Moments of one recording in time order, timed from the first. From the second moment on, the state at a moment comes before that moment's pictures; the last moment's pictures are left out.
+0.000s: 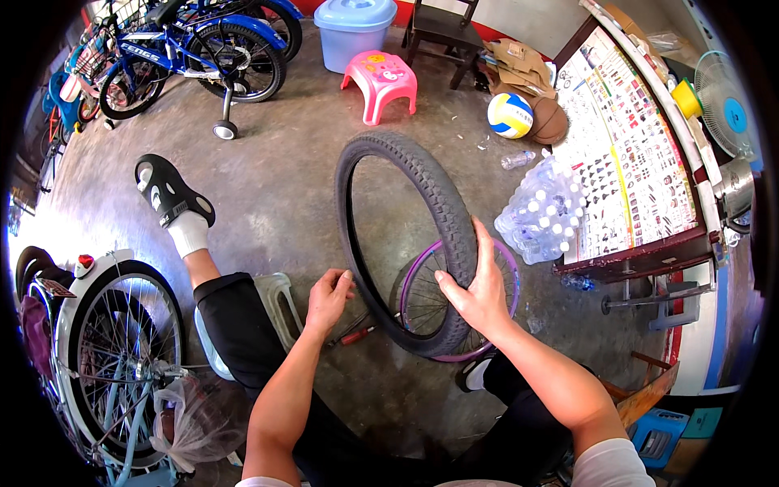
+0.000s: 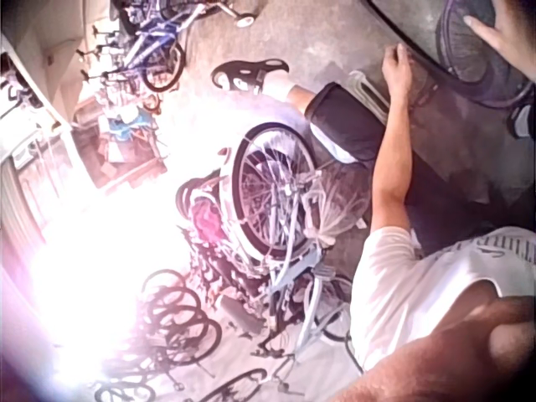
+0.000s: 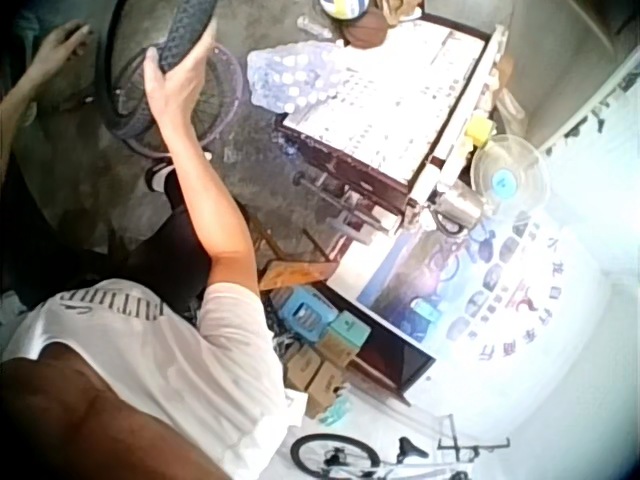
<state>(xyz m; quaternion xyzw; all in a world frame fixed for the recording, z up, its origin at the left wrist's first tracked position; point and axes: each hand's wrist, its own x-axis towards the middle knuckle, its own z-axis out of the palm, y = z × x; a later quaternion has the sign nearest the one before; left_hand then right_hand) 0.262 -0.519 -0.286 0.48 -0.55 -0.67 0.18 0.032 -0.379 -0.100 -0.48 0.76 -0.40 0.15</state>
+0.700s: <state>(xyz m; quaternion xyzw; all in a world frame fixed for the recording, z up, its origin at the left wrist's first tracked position) 0.255 -0.518 -0.292 0.47 -0.56 -0.66 0.16 0.022 -0.375 -0.105 -0.48 0.78 -0.38 0.13</state>
